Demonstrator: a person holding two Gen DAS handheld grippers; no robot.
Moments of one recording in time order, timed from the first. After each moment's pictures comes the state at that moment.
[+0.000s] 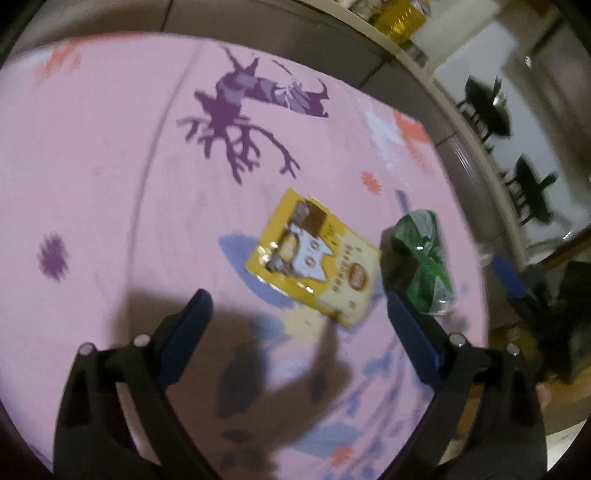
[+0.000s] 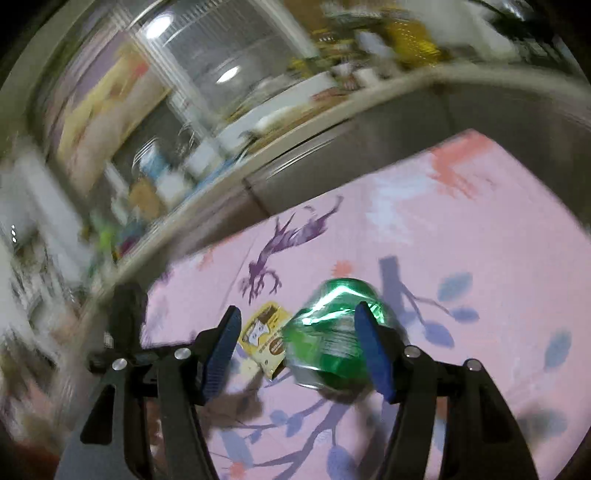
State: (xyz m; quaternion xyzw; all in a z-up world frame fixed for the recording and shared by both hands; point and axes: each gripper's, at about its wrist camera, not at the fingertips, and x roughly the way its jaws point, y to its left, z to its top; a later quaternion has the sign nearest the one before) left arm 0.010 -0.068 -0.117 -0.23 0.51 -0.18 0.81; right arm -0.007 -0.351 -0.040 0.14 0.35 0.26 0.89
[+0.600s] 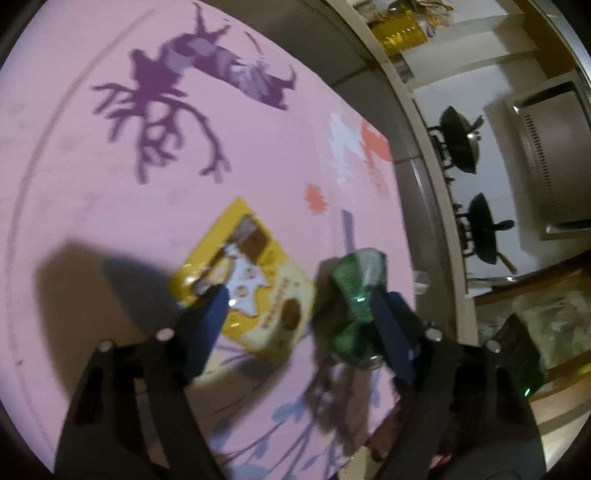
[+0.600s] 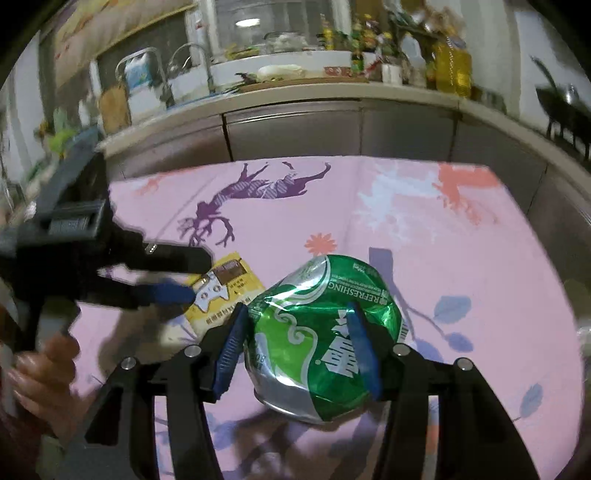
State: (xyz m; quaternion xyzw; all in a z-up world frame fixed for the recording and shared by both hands) left arm 0.058 -0.102 -0.125 -0.35 0.51 -0.25 0.74; right arm 0.007 -0.284 -0.083 -0.05 0.37 0.18 0.91
